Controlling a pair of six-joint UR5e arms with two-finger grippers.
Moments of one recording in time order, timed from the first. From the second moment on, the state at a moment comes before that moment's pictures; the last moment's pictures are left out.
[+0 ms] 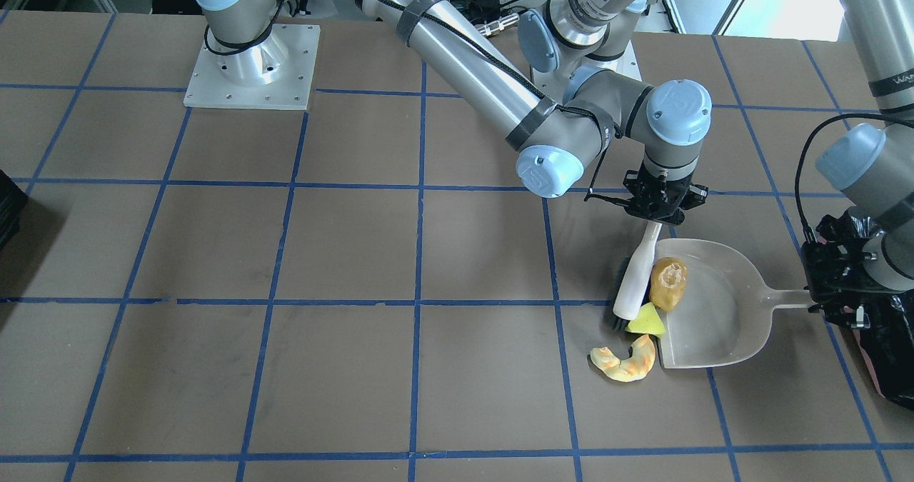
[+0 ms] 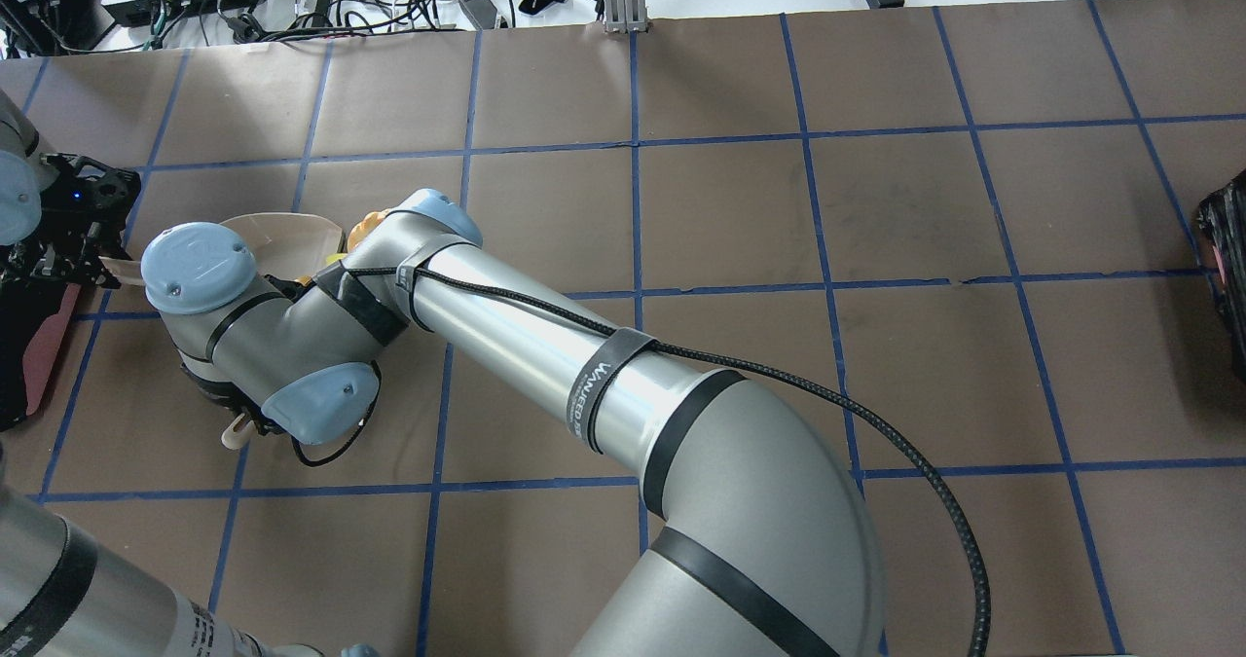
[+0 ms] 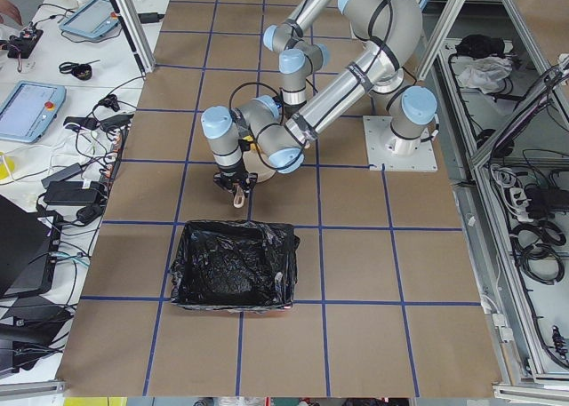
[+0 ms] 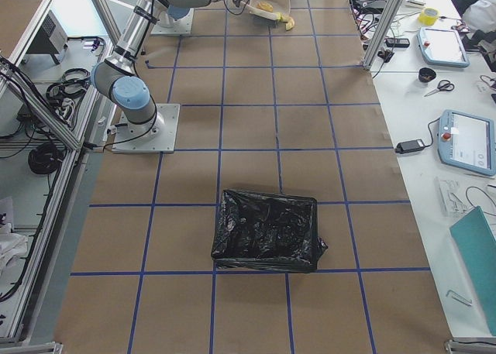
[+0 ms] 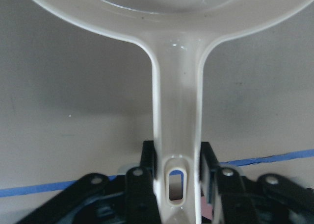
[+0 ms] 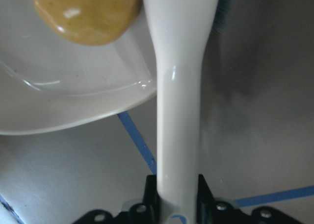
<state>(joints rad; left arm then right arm) -1.00 -2.05 -1.62 -1.05 1.76 2.20 2.45 -0.61 0.94 -2.11 -1.25 1.32</state>
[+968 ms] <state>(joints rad) -1.01 -2.05 -1.62 -1.05 1.77 2.19 2.43 -0.66 0.94 -1.95 -1.24 0.80</state>
